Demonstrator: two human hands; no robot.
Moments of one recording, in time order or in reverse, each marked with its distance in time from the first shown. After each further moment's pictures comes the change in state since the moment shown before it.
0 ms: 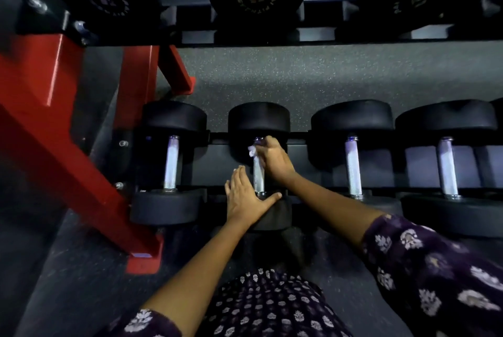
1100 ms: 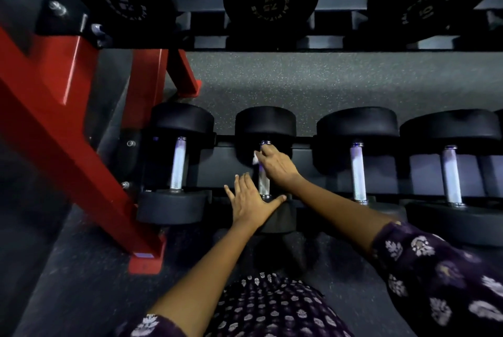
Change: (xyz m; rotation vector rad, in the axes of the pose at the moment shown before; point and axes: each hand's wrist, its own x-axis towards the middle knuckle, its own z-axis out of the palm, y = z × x) left_hand -0.004 0.005 -0.008 0.060 -0.064 -0.077; right_hand 0.000 -0.007 -0.002 -0.263 -0.027 -0.334
